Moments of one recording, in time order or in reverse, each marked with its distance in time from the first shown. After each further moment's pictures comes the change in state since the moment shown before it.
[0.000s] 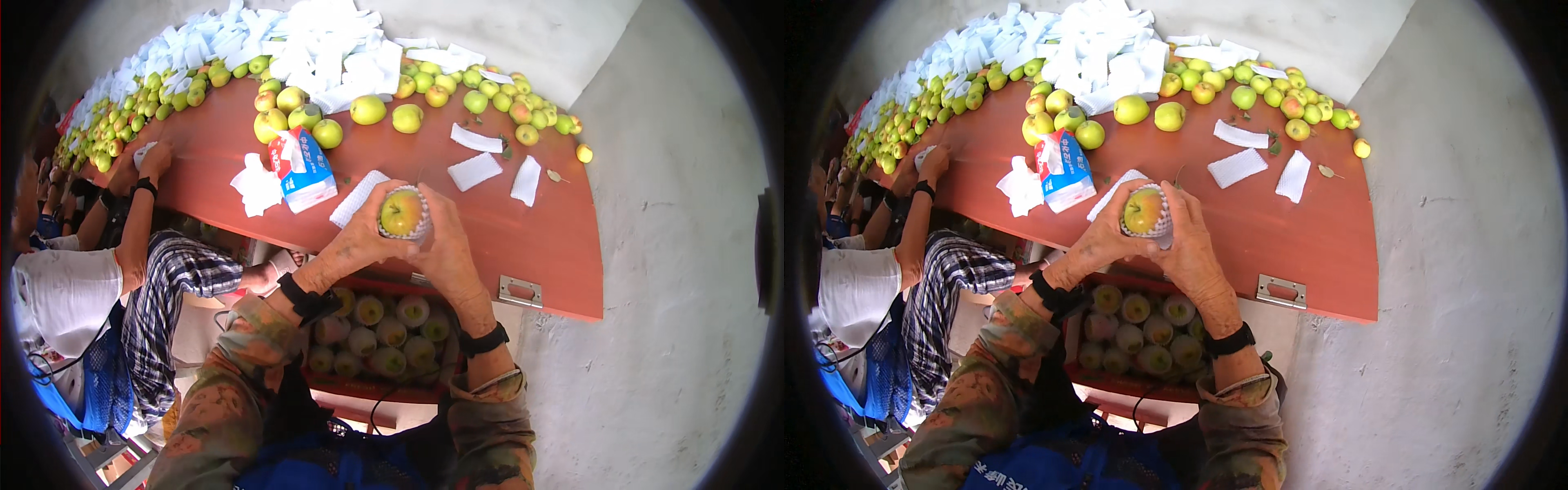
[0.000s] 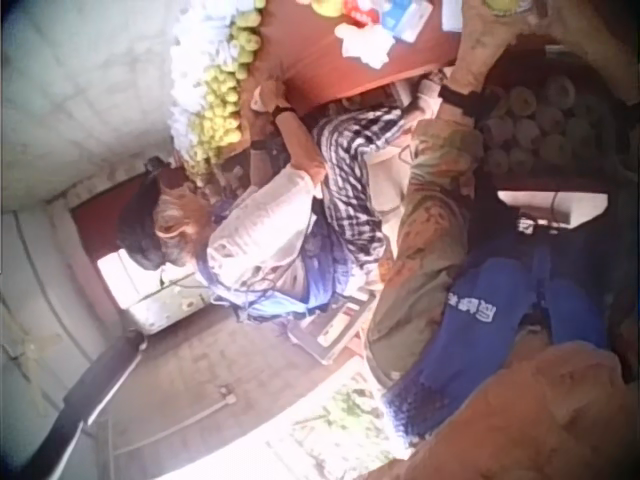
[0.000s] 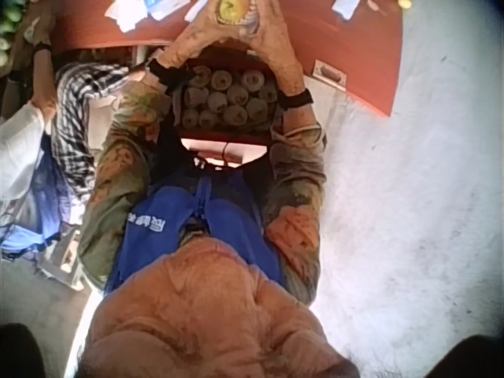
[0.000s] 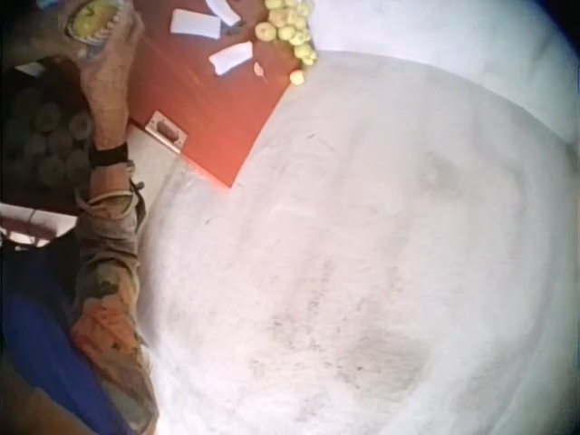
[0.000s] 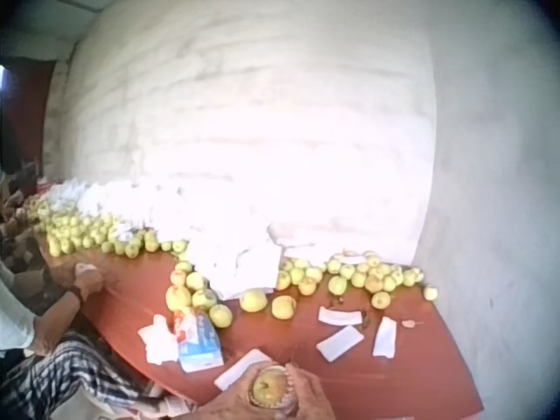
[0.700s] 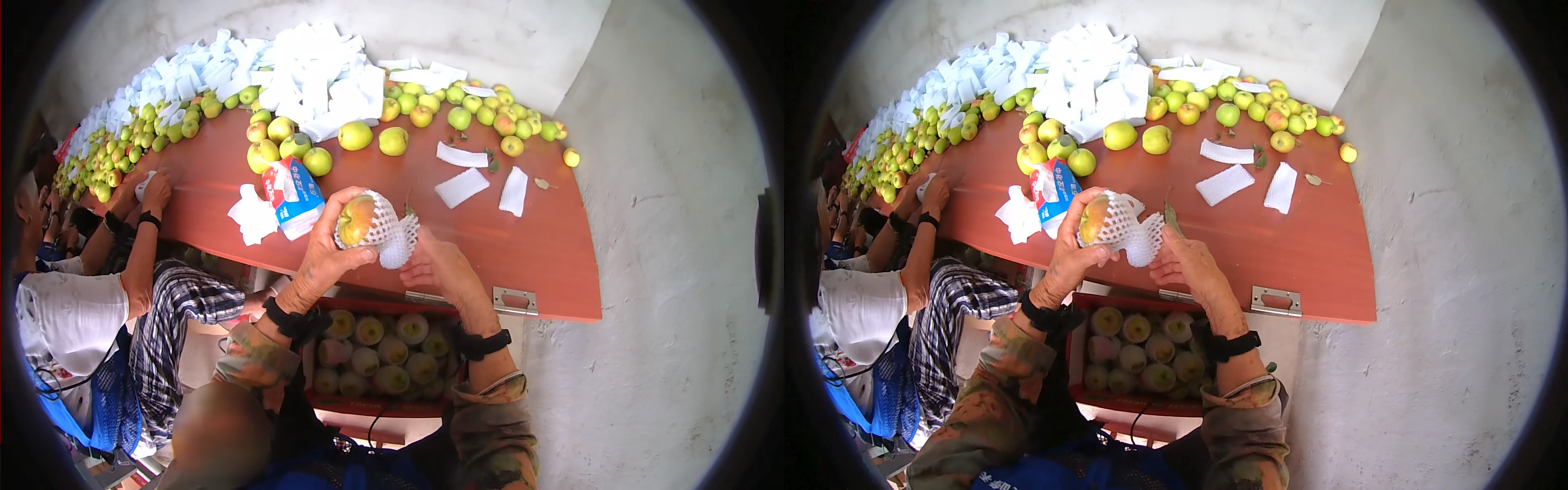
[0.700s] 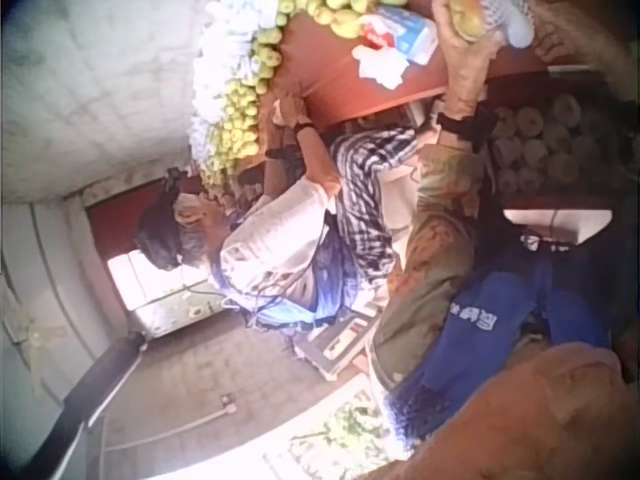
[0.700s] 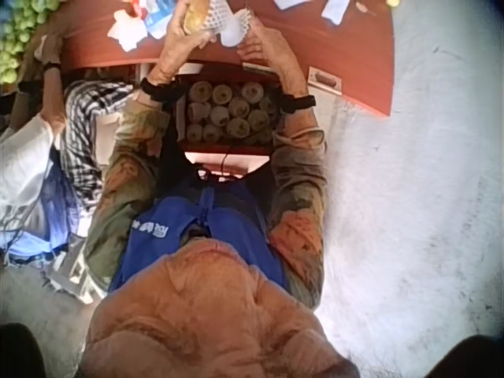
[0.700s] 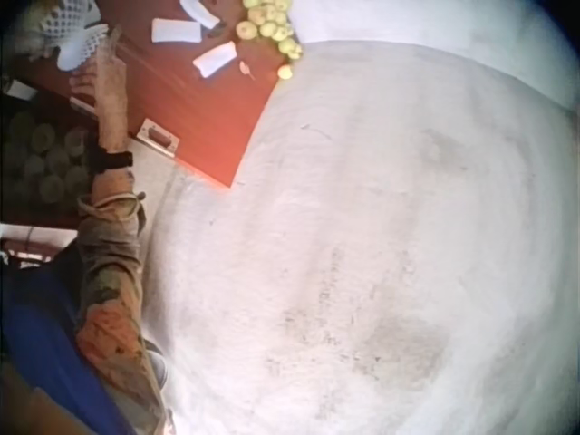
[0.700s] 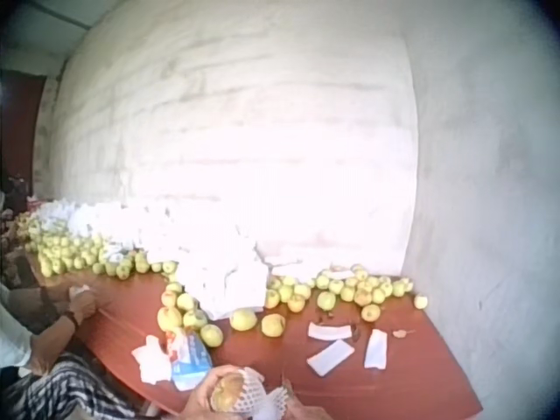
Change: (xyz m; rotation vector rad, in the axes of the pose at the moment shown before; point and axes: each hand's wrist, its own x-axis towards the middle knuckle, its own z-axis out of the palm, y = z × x) left_hand -0.010 0.007 -0.014 -0.271 0.122 0.263; right_hand 0.002 0.027 -0.012 0.889 -0.189 0.903
